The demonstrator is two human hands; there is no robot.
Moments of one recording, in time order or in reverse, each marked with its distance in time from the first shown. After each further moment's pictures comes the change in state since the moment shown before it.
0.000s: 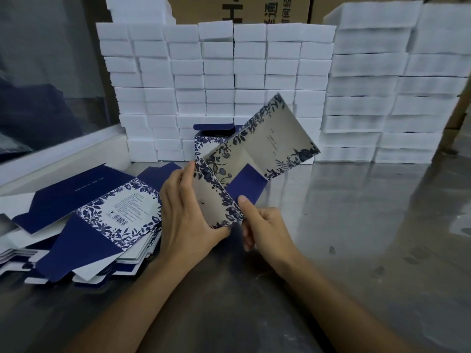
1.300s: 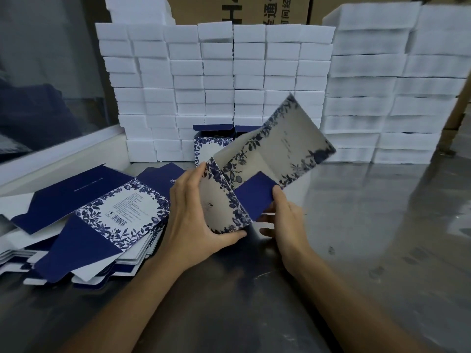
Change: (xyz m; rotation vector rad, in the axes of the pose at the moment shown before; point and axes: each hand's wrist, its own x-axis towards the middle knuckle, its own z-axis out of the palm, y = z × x) left_hand 0.001 0.000 -0.005 -0.195 -0.165 0.039; right_hand 0.012 0.003 -0.017 0.156 0.360 0.181
